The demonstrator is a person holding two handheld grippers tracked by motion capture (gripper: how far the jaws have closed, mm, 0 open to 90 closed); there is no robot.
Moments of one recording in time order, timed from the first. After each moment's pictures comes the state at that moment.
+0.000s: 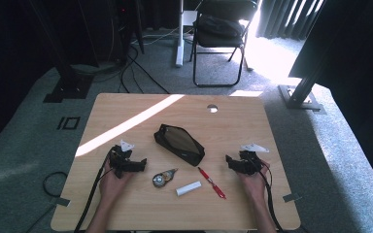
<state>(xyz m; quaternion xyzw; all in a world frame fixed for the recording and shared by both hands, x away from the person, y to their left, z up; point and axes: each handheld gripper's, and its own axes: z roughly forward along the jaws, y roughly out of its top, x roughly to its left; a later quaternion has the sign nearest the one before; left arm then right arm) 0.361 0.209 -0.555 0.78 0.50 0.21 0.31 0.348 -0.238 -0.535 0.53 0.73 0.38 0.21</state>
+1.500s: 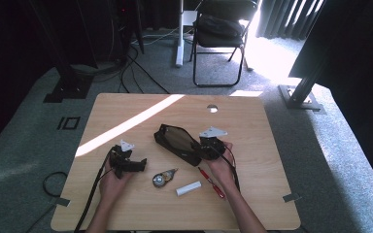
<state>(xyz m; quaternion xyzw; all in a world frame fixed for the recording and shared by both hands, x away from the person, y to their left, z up) 0.361 0.209 -0.555 0.78 0.50 0.21 0.31 0.383 -0.118 -0.495 0.40 0.80 0.40 0.21</state>
